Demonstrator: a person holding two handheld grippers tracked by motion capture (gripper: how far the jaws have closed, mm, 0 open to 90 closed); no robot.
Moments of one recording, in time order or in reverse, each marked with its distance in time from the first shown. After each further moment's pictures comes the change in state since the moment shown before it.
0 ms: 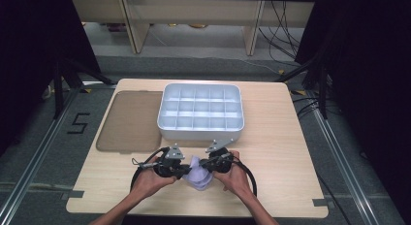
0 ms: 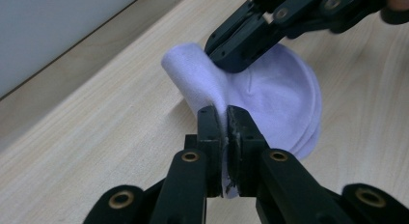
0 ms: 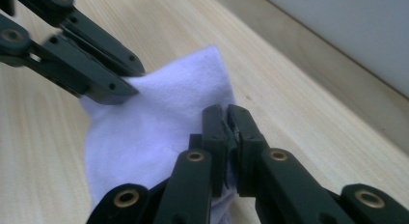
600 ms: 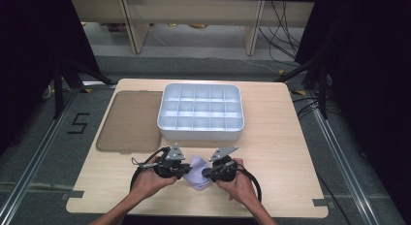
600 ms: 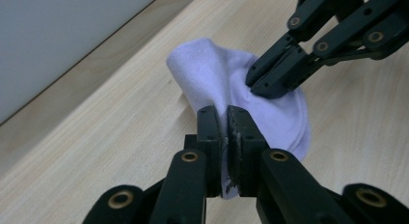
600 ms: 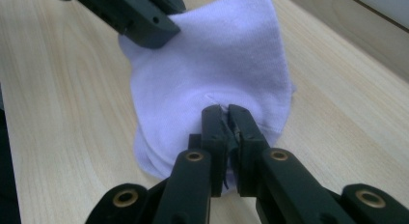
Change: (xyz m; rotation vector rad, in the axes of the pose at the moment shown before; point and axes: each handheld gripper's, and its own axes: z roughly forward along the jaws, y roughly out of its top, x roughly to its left) left arm -0.008 0.005 -0.005 -0.014 0.028 0.039; right arm 0.013 -0.019 -0.011 0.030 0.047 0.017
